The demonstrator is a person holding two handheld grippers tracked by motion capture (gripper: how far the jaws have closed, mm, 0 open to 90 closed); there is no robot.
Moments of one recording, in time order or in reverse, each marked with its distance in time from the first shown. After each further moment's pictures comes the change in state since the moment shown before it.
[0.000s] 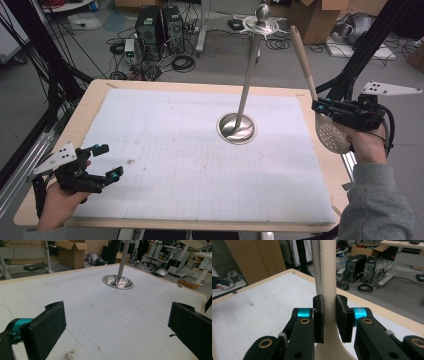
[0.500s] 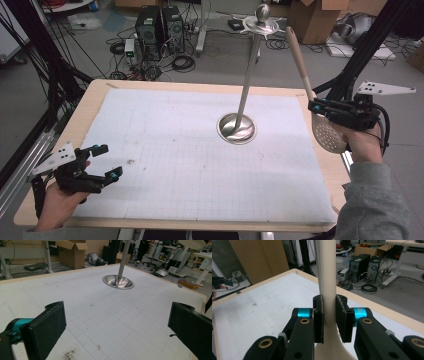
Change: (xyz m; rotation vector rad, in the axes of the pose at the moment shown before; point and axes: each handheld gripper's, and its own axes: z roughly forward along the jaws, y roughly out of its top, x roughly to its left) left arm 0.000 0.000 -0.001 0.000 0.002 0.000; right arm 0.000 -0.001 0.008 0.003 0.026 0.007
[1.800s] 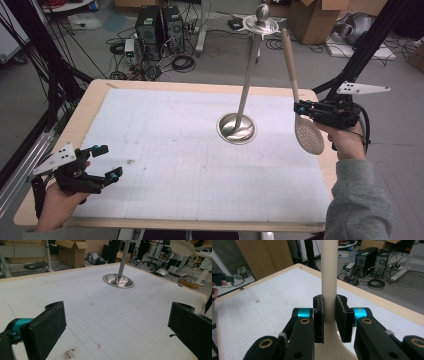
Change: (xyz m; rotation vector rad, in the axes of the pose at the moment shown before) left arm 0.000 -0.001 0.000 0.003 0.000 -0.005; right arm 0.005 -0.005 0.033 0.044 0.037 0.012
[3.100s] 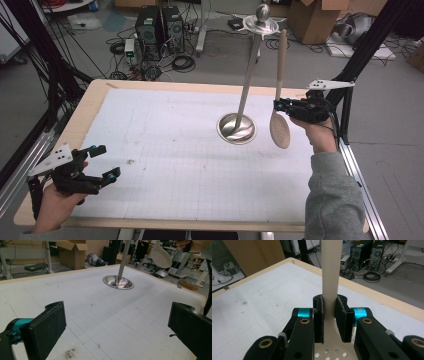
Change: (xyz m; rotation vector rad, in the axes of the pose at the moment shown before) left arm 0.000 0.001 -0.005 -0.011 0.002 0.001; right arm 0.010 0.004 0.056 0.053 -0.062 0.015
